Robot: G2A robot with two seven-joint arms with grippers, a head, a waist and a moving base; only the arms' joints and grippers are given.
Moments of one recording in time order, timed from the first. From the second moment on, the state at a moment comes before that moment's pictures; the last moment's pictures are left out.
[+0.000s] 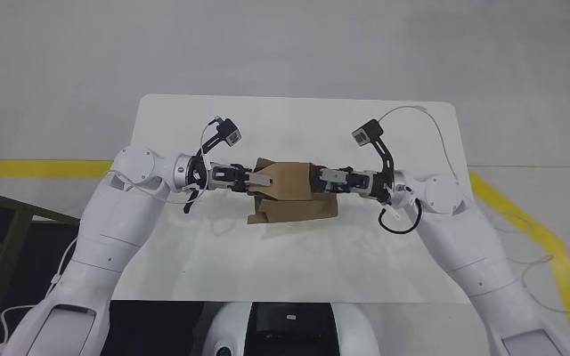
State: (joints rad) left arm 0.75 -1.08 -1.11 -1.25 -0.55 -0.24 -1.42; right arm -0.83 -1.10 1.01 -1.35 0.56 -0.43 1.07
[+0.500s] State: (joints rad) left arm 0.75 -1.08 -1.10 -1.25 -0.56 -0.24 -1.42; right arm -0.84 -1.11 1.01 -1.35 0.61 -0.43 1.08
